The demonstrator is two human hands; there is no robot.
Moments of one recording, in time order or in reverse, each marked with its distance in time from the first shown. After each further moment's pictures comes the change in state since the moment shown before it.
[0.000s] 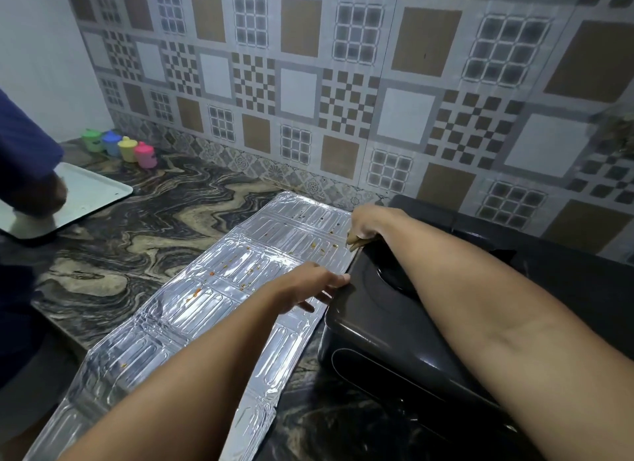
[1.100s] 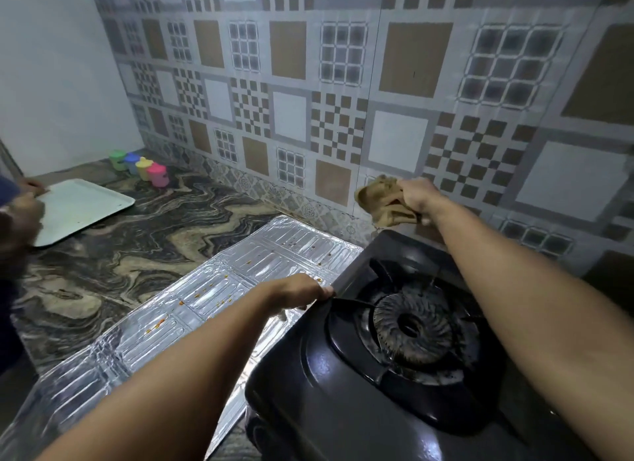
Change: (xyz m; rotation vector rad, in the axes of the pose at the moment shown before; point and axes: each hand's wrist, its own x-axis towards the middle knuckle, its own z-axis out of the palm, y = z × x) left_hand 0.093 0.066 0.014 0.274 0.108 -0.225; right_hand 0.068 0.178 -0.024 1.404 0.388 0.021
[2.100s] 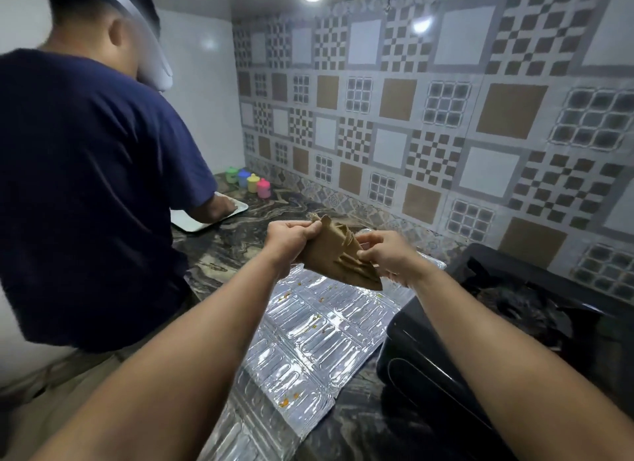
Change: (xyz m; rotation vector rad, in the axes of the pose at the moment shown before) left_hand -0.201 -0.110 -0.094 -0.951 0.762 0.282; right_hand -0.214 -0.065 0.196 0.160 -0.464 -0.113
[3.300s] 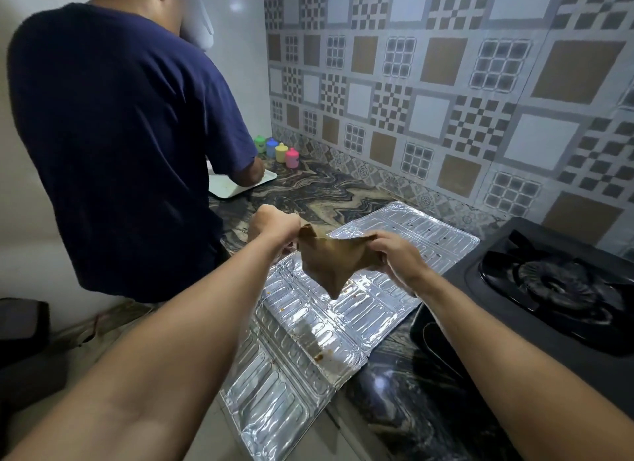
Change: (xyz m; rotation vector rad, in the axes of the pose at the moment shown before) left_hand -0.012 -0.017 -0.085 0.595 0.416 -0.129; right_hand -0.040 0.028 0.078 0.182 -0.105 -0.107
